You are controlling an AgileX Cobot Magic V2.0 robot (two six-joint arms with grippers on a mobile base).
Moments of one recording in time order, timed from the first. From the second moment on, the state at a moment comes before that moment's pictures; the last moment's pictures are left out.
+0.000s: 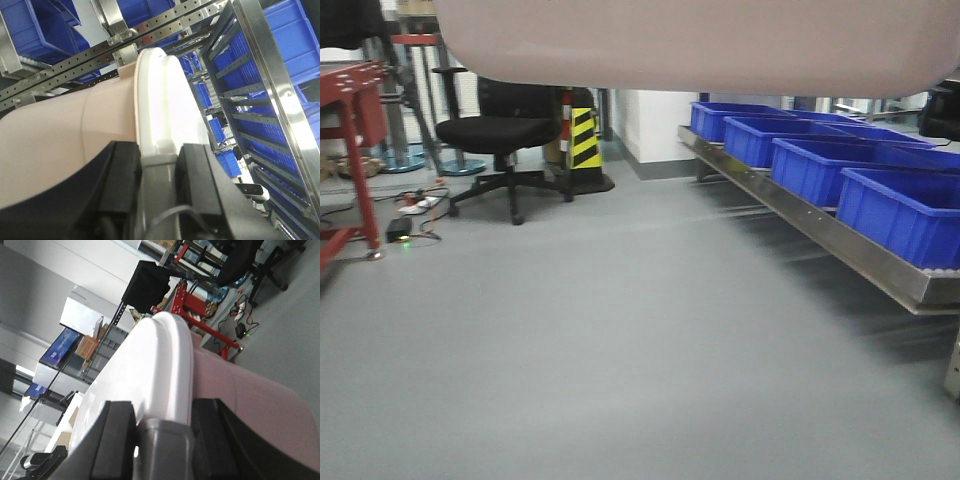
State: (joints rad) left arm -0.06 1.43 -1.19 -1.68 0.98 0.65; right arm -0.22 1.09 -0.81 1.80 0.76 -0.78
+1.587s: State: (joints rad) left arm -0.06 1.43 -1.19 -1.67 0.99 0.65; right arm -0.22 1.09 -0.81 1.80 0.75 -0.78
